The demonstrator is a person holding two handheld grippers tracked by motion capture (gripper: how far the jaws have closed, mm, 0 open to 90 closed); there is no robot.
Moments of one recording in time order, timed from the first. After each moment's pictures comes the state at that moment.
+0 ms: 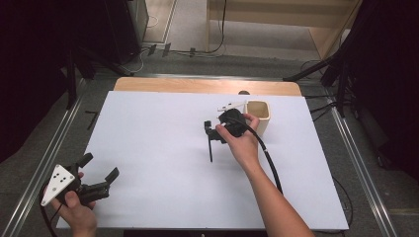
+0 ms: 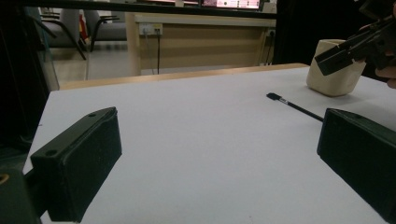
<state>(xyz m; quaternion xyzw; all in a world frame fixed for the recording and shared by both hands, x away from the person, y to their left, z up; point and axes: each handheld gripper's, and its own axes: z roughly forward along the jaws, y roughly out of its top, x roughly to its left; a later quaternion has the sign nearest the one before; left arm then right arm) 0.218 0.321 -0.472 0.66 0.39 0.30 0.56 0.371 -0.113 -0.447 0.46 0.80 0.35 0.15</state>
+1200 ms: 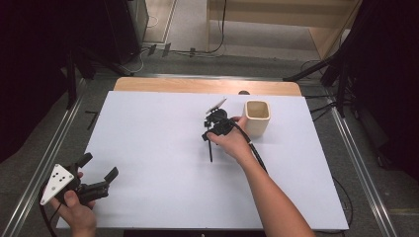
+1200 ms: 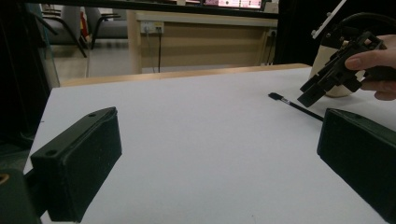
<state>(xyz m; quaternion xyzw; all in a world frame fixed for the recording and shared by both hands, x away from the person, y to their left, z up) 0.219 0.323 -0.473 0.66 0.40 0.29 0.56 0.407 -0.082 -0.477 0.50 0.84 0.19 0.08</state>
